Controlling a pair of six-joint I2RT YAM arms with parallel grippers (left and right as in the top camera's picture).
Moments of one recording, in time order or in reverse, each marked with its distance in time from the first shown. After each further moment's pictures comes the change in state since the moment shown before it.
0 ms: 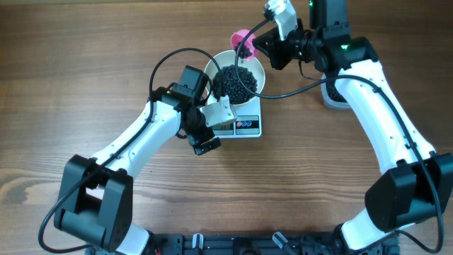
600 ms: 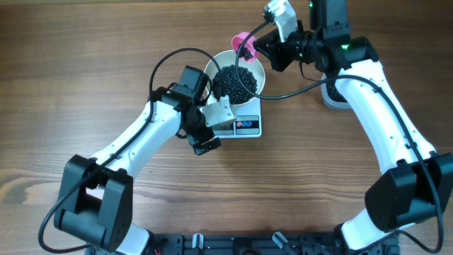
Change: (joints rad) left arm 0.000 0.000 0.000 0.000 0.000 0.000; right arm 0.000 0.000 0.000 -0.021 -0.001 -0.018
